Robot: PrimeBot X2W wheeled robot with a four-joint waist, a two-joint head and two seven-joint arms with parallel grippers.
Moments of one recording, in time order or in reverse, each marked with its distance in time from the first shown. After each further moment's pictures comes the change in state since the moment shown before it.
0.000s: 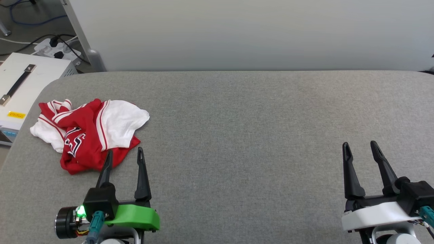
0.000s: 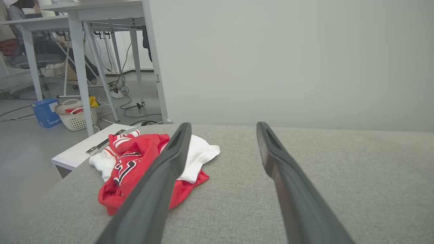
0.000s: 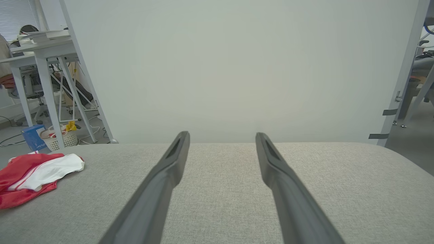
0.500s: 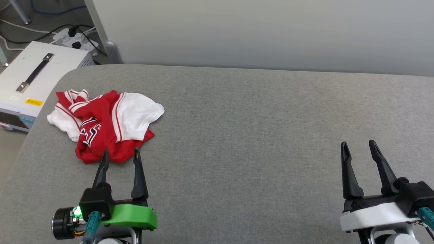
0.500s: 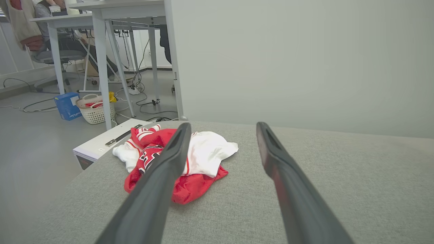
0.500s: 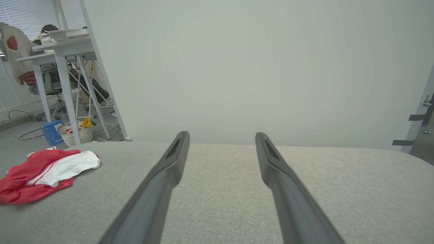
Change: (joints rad) left arm -0.001 0.000 0.008 0.000 -0.010 0.009 -0.010; right arm 0.002 0.000 0.009 -0.008 -0.003 0.000 -0.011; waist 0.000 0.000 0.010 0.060
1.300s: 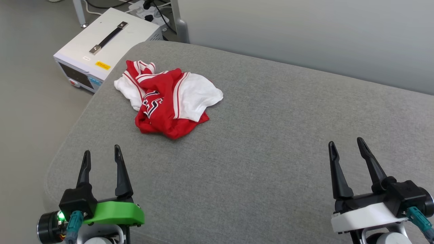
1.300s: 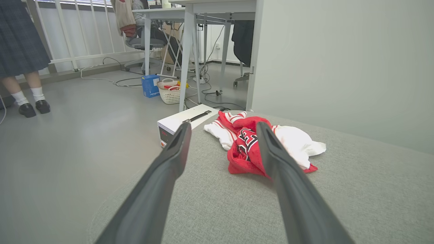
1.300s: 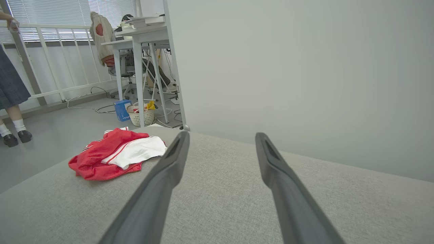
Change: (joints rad) left arm -0.005 0.000 0.066 -0.001 -0.043 0.016 0.000; right arm -0.003 0.000 0.048 -0.020 -0.044 0.000 -0.002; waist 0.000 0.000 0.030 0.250
